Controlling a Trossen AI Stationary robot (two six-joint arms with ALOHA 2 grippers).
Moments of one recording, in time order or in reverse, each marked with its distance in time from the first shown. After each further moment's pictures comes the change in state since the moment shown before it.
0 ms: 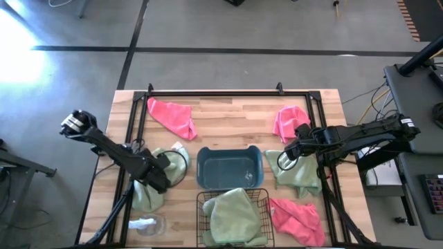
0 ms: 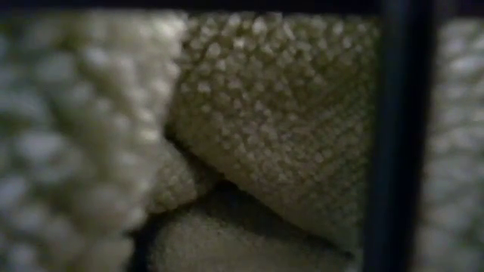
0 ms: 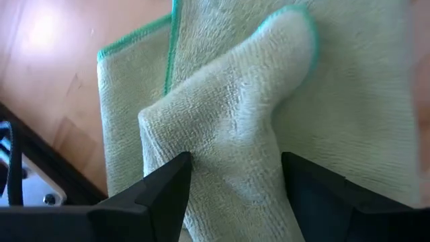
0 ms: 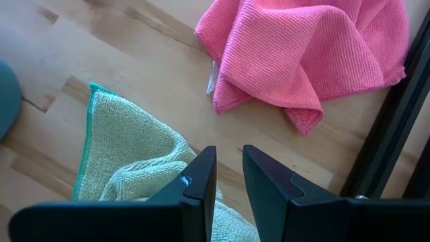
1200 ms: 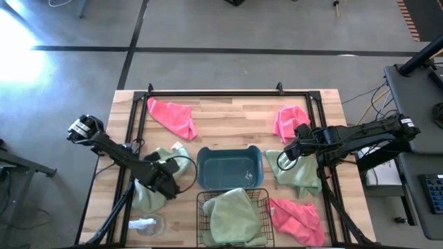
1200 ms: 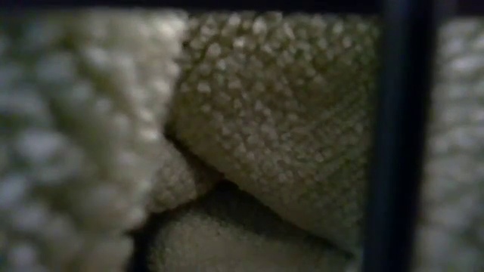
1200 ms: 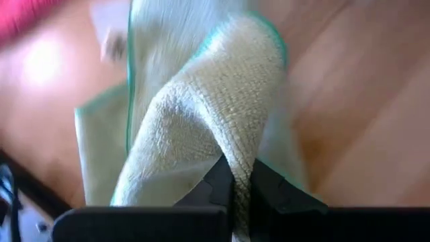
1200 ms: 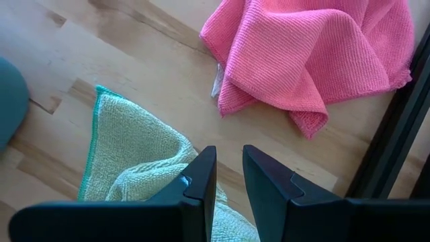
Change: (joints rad) left arm 0.006 0.126 0.236 -0.044 -0.057 0.086; right arm 0.000 0.000 0.000 0.016 0.002 -0.007
